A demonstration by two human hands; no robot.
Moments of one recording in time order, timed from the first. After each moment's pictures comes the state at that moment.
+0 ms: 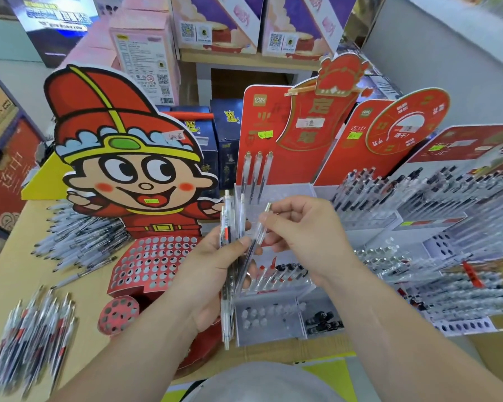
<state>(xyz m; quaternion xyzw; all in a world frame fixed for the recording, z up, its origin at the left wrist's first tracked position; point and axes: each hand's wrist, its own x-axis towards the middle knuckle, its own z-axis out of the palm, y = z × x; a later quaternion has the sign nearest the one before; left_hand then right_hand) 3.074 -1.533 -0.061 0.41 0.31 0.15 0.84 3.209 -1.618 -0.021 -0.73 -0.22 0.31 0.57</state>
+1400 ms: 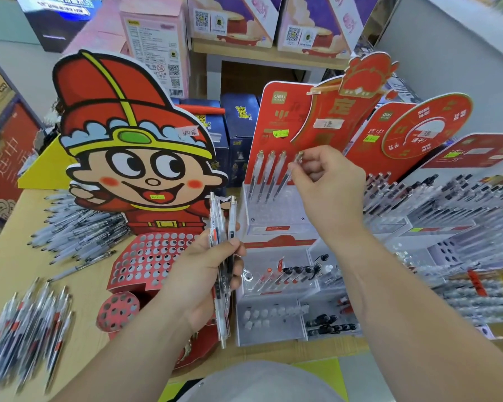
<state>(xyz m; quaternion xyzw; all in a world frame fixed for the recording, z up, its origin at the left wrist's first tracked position) 3.065 -1.516 -0.077 0.37 0.32 0.17 0.85 3.262 -1.577 -0.025 -0.80 -0.39 -0.11 0.44</state>
